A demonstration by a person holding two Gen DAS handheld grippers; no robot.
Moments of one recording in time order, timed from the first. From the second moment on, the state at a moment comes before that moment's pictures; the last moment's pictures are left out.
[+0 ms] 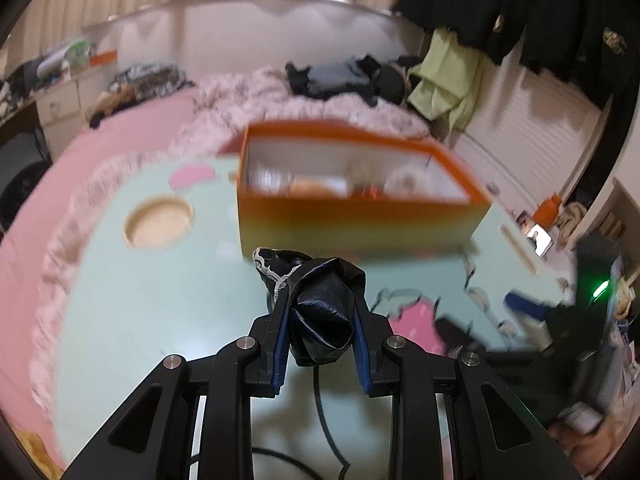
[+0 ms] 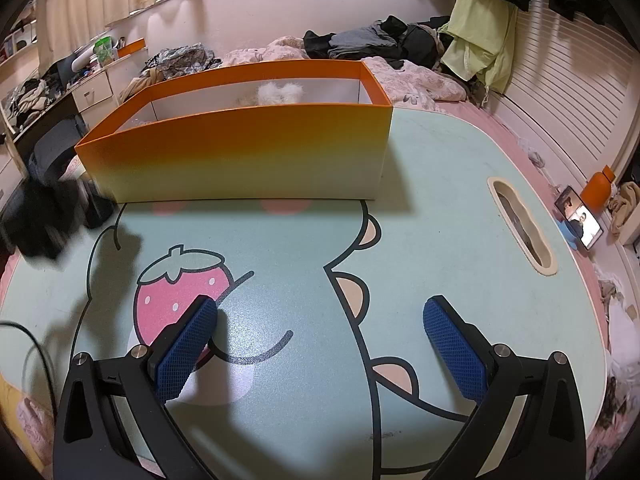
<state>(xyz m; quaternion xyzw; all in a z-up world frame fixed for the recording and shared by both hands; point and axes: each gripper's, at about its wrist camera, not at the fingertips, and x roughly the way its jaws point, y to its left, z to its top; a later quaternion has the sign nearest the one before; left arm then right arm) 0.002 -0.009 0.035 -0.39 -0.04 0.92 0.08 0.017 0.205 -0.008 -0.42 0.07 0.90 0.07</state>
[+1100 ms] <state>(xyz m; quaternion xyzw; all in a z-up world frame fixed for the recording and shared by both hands) 0.025 -0.014 0.018 -0.35 -0.05 0.93 0.09 -0.127 0.227 0.034 -0.49 0.08 0.87 0.01</state>
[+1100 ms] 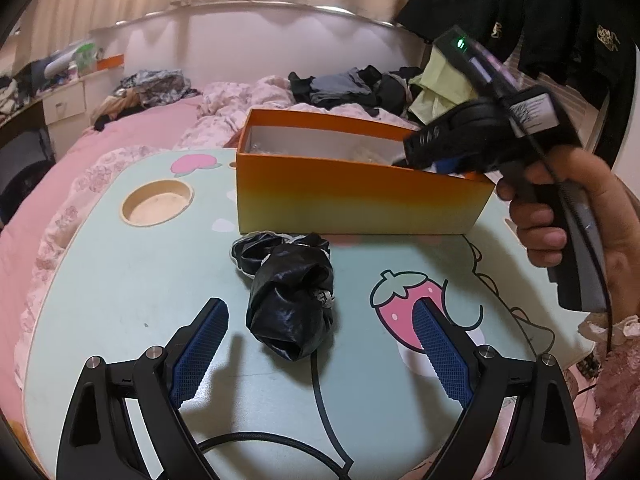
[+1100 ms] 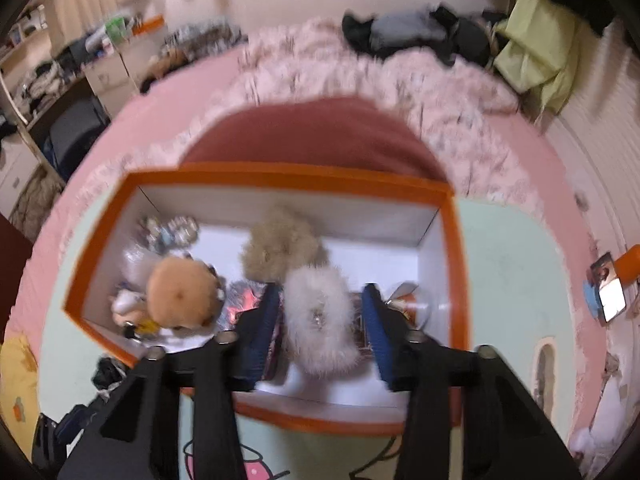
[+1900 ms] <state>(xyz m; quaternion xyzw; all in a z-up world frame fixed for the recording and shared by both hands) 0.024 -0.011 0.016 -0.35 -0.06 0.93 0.07 -0.004 0.213 0.017 -0.40 0.14 0.90 -0.04</state>
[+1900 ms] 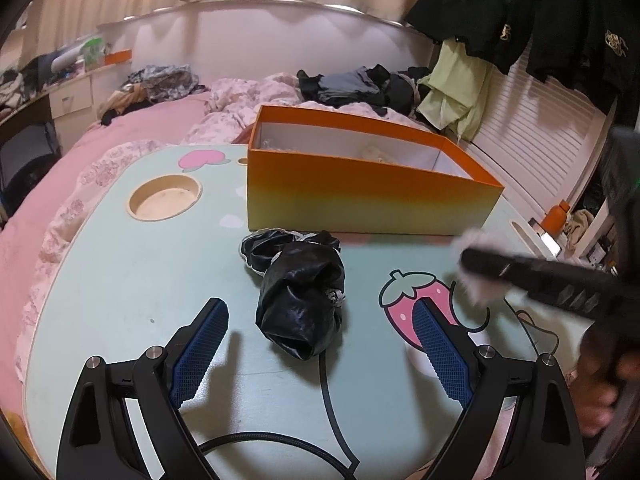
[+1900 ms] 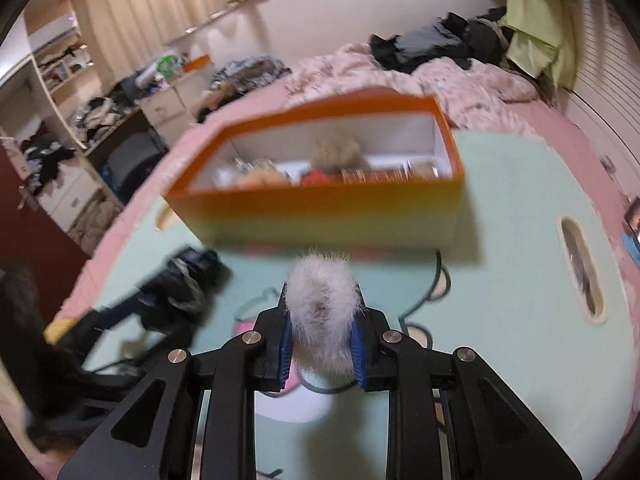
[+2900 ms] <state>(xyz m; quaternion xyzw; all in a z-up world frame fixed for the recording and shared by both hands) -0.168 0.070 0.076 -0.49 0.02 0.87 0.10 0.059 0.230 0.020 -0.27 0.22 0.94 0.00</state>
